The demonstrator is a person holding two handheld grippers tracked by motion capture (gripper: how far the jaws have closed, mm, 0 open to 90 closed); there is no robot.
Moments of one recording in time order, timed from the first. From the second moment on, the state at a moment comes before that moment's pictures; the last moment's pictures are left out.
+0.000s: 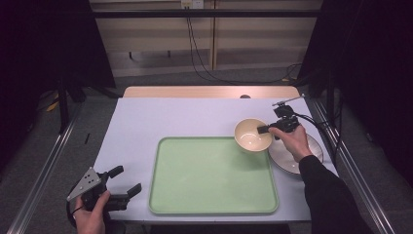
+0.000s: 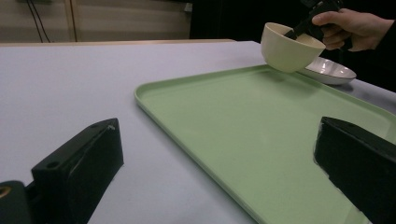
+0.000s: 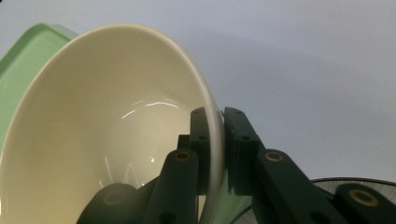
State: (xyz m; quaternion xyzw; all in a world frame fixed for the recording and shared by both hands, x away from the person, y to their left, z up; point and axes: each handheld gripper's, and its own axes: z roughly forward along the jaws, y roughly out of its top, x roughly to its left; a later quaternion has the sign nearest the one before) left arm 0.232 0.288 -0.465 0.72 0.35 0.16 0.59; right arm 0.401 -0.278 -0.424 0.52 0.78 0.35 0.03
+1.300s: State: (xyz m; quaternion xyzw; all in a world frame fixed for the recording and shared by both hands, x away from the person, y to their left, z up) left arm 0.232 0.288 -0.465 0.71 0.35 0.16 0.59; right arm 0.404 -0.274 -0.452 0.53 0.79 0.31 0.02
